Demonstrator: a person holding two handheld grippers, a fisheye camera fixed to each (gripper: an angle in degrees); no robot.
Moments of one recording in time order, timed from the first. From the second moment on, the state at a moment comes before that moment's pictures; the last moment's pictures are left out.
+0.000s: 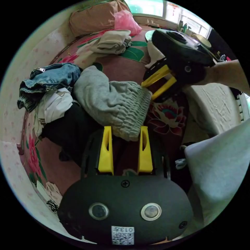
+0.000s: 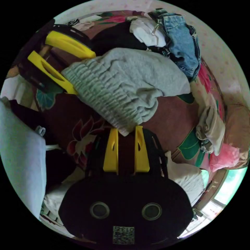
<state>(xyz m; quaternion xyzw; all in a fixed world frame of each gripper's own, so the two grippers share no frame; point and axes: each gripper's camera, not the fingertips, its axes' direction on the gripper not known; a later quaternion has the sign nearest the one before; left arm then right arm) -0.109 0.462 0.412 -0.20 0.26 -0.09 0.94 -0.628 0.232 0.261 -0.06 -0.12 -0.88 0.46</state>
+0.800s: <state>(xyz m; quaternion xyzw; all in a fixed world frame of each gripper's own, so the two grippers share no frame) -0.196 0.412 0.017 0.21 0.12 -0.09 0.97 -0.383 -0.046 -0.131 0.23 -0.44 -0.53 0.69</state>
